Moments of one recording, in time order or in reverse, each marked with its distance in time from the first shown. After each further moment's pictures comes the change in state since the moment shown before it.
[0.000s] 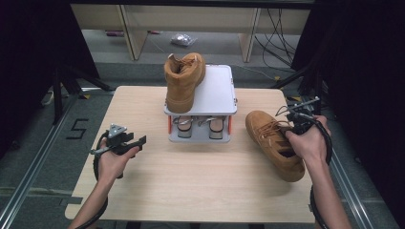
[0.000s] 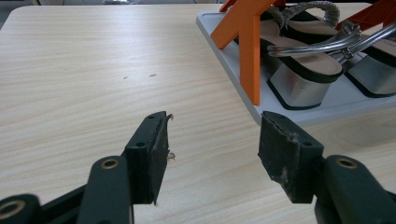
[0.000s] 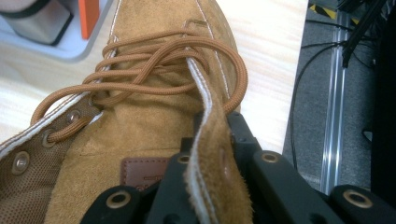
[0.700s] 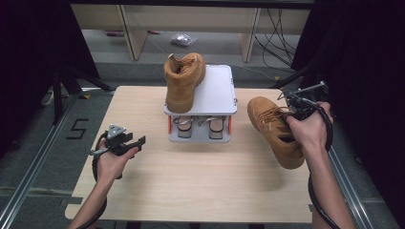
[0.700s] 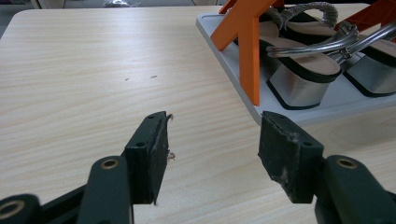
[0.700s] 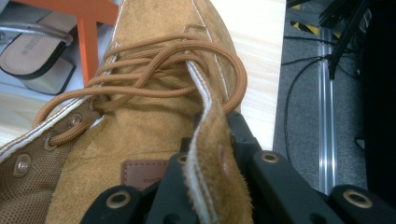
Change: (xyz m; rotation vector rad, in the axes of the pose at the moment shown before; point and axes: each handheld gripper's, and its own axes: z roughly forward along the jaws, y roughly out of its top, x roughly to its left) left arm 0.000 0.000 -0.002 -0.013 -0.003 0.004; right arm -0.002 0.031 -0.019 -0.066 -0.031 0.079
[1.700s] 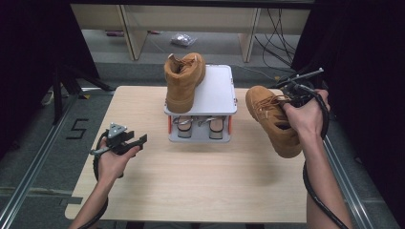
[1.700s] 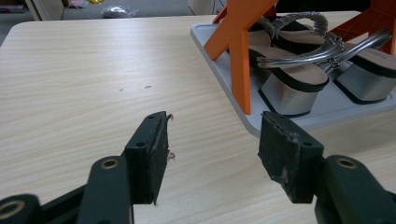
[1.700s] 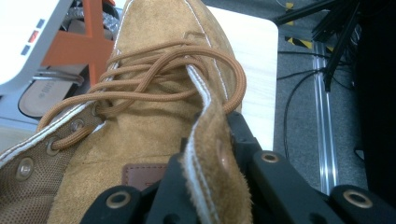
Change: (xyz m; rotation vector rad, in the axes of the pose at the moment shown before) left arm -0.008 0.005 -0.002 -0.018 -0.008 0.010; right arm 0.008 0.031 -0.011 -0.041 -0.007 0.048
